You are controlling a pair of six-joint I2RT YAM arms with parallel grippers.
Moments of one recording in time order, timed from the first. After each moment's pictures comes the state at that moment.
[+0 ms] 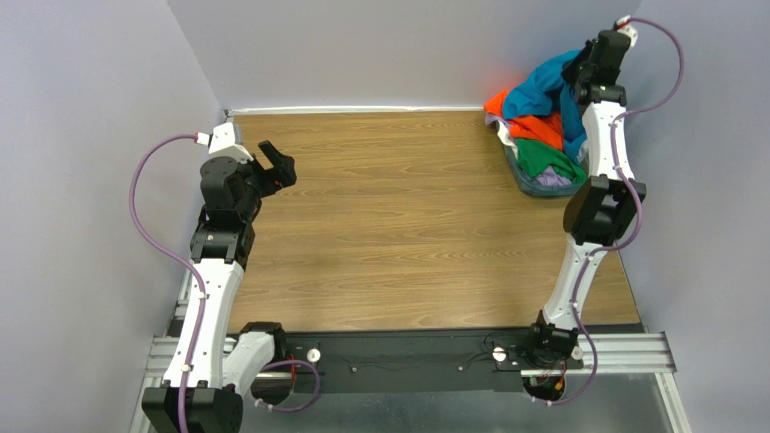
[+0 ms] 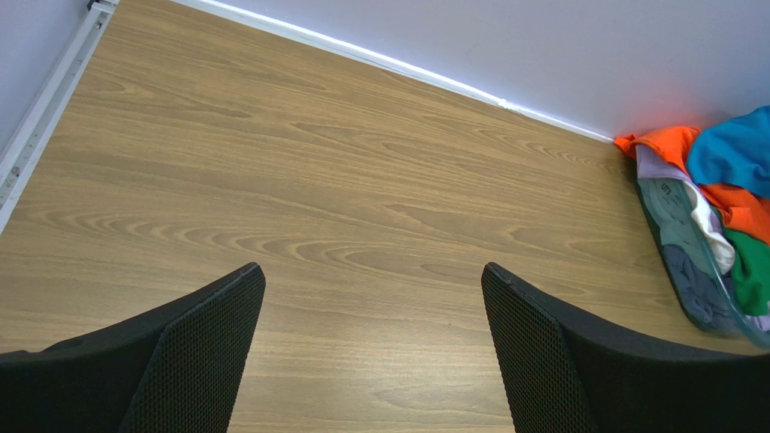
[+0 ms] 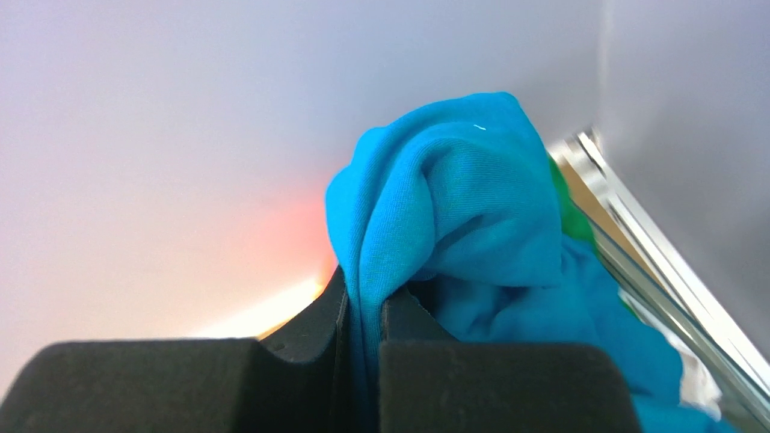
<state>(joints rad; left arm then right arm) -0.01 0.90 0.93 -0.25 0.04 -0.39 -0.19 2.24 2.27 -0.33 0.03 0.44</state>
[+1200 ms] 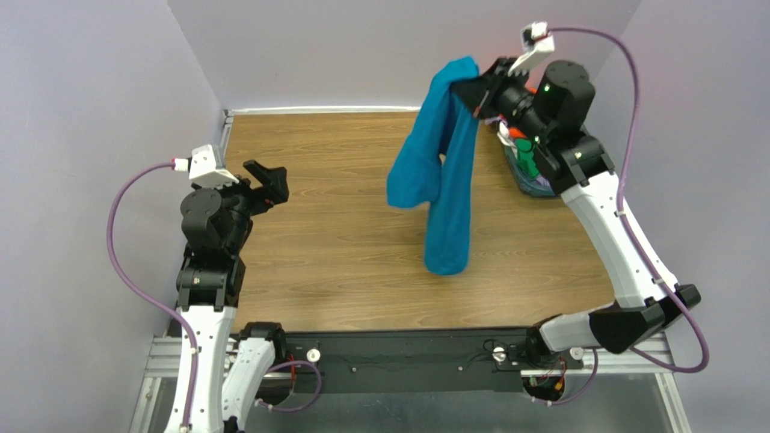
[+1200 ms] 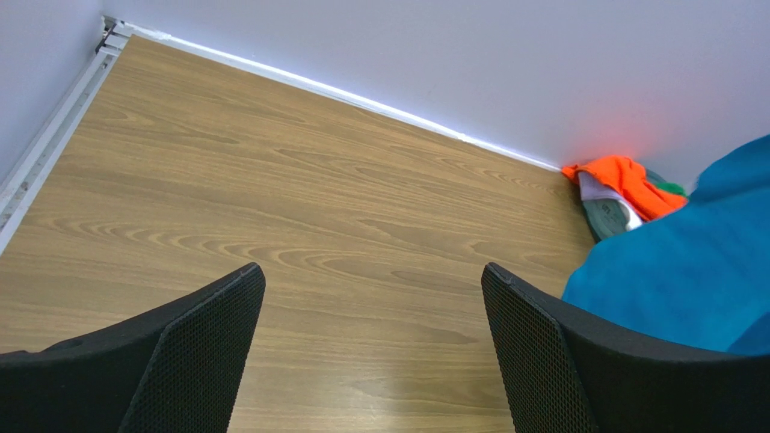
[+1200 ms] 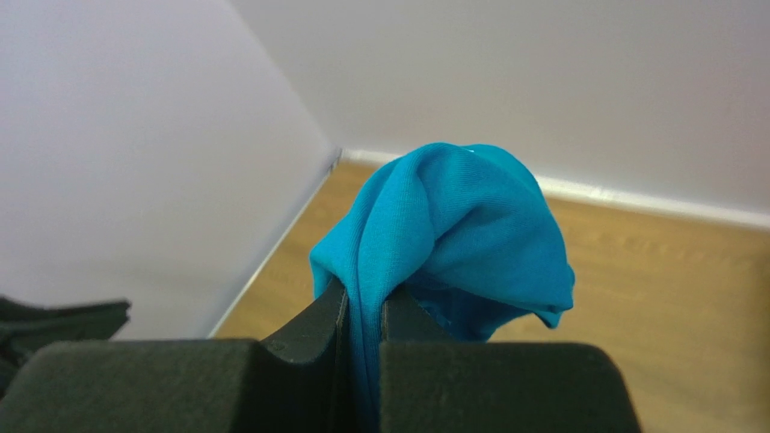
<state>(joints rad) -0.01 0.68 0.92 -0.33 0.04 -0.43 0.40 1.41 1.72 -0.27 -0.17 0.38</state>
